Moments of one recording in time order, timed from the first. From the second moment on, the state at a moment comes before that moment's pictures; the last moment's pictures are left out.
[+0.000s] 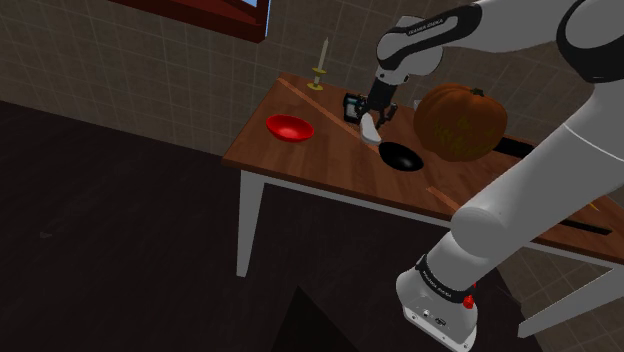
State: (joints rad) arm -0.31 -0.08 -0.18 -2.22 0.00 2.13 0.34
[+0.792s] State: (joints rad) arm -0.22 0.06 -0.08 -2.00 0.03 2.06 0.52
